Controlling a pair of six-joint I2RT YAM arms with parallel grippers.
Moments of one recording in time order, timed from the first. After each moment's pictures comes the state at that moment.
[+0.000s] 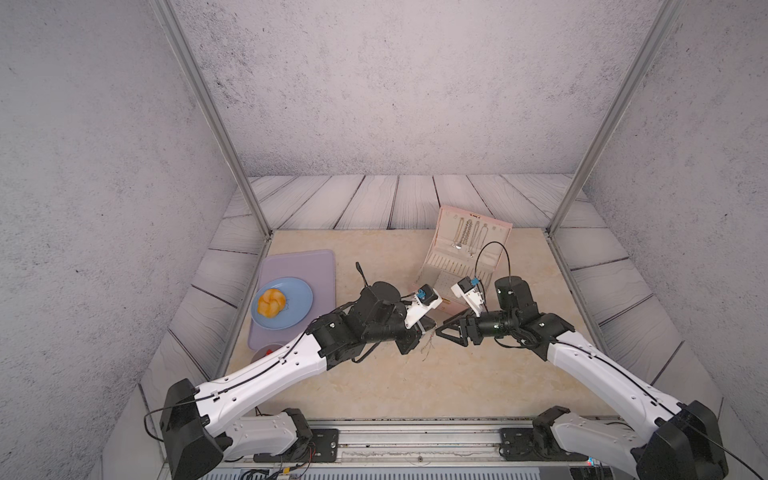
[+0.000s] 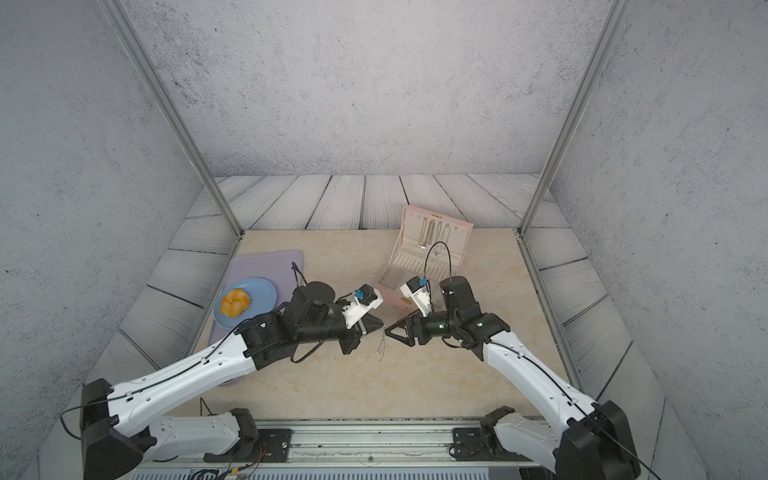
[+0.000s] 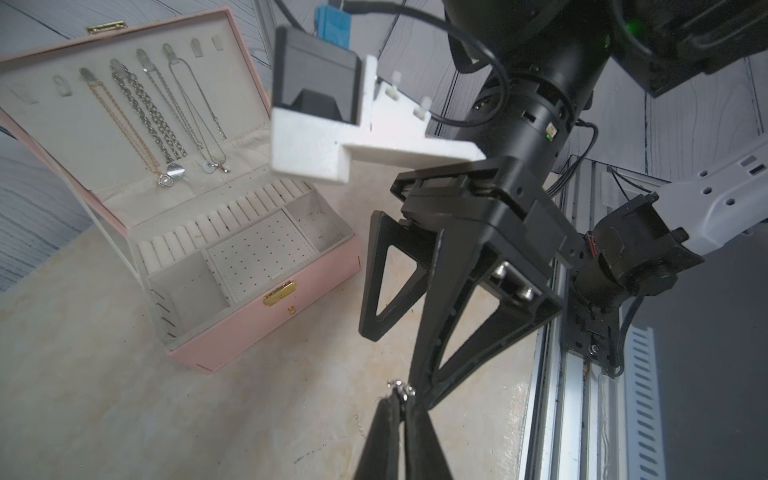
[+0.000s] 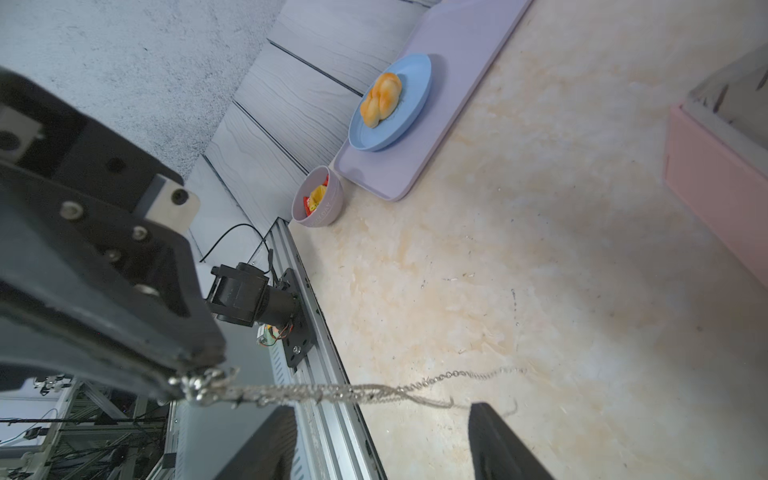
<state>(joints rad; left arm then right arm) -0.96 1.19 1.06 -0.41 0.23 0.09 0.48 1.08 0.75 -0.30 -0.83 0.25</state>
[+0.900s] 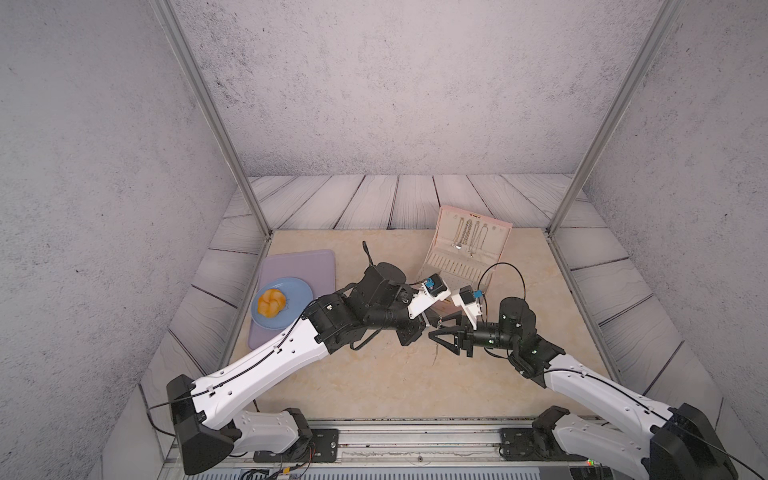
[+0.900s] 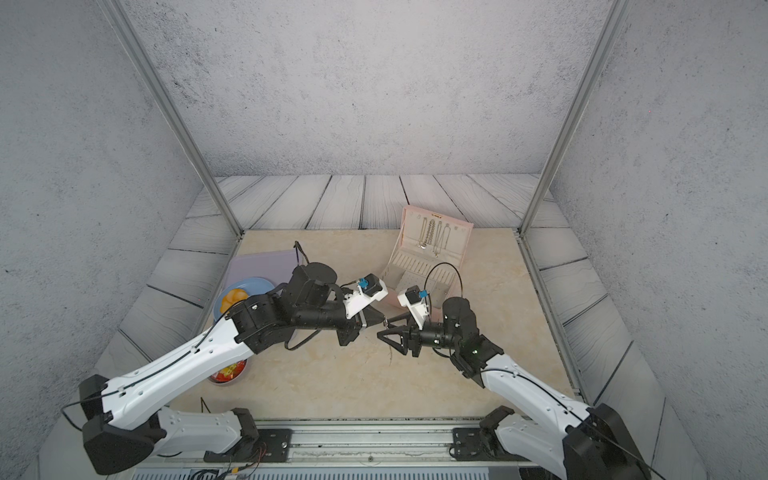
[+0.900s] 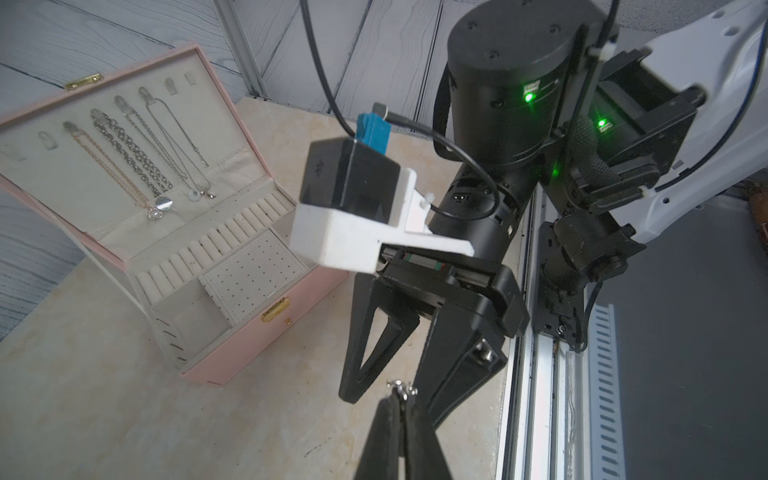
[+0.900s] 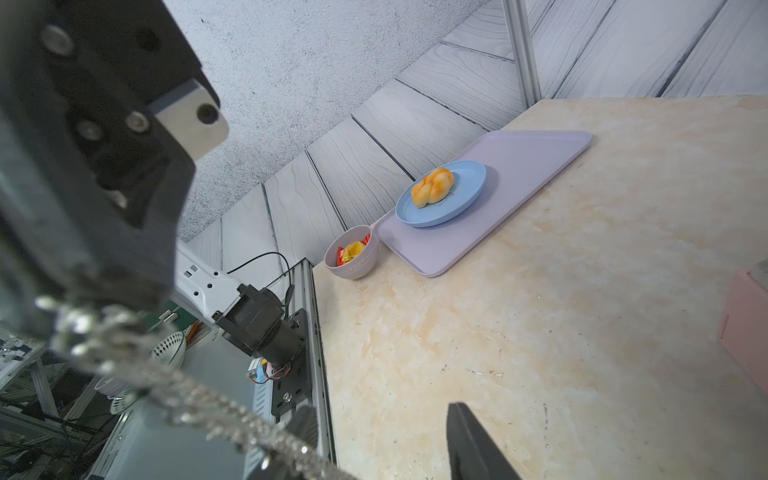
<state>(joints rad) -0.96 1.26 1.30 -0.62 0.29 0.17 0.58 1.05 0.50 0.30 -0.81 0.32</state>
